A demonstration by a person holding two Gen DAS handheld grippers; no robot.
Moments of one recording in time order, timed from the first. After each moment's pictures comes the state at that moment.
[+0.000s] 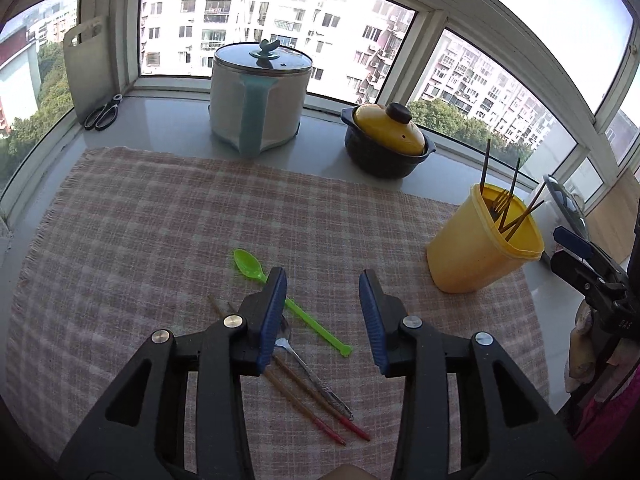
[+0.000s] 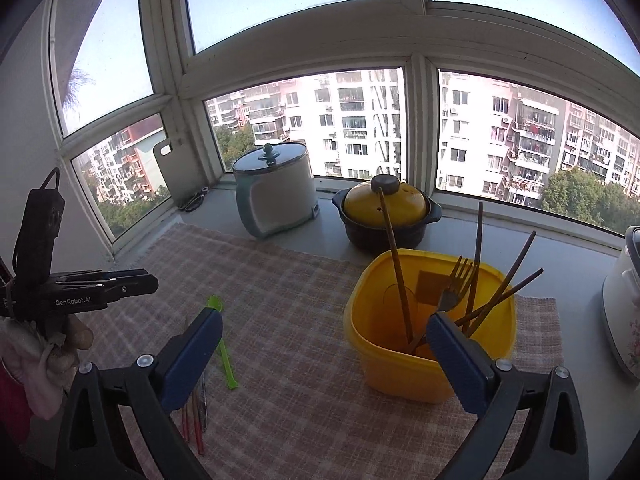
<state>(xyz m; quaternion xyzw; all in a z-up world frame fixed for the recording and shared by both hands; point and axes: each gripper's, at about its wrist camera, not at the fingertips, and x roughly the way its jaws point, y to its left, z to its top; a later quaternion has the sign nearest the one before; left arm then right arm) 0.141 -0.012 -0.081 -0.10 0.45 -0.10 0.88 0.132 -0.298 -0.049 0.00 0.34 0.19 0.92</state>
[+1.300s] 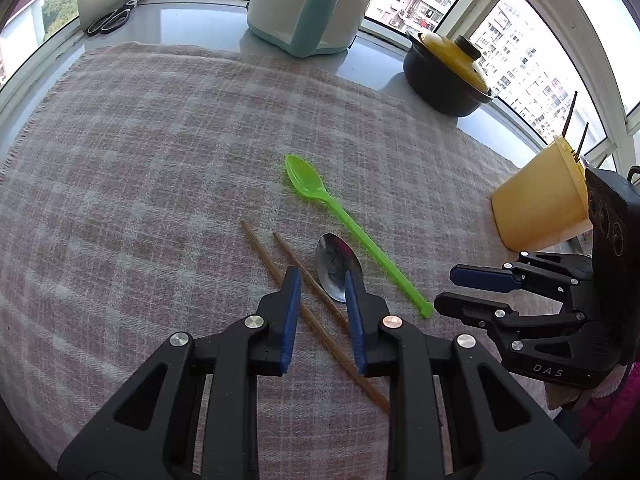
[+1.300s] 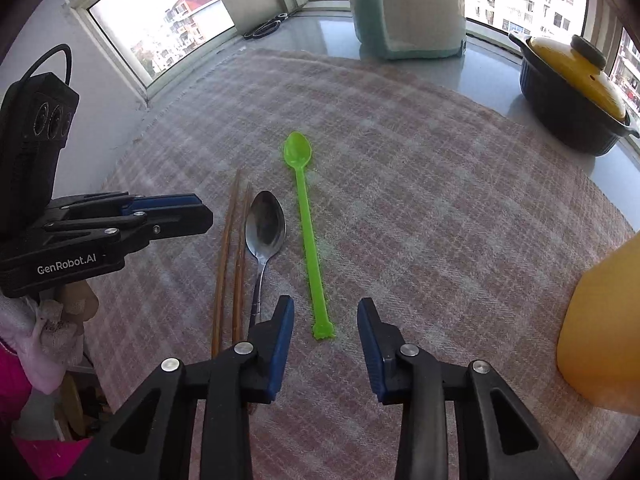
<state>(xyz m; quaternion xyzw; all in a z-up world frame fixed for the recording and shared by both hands) 0.162 0.024 -0.187 -0.13 0.54 -0.09 0.83 0.184 -0.149 -0.193 -0.09 0.55 0.32 0.77</state>
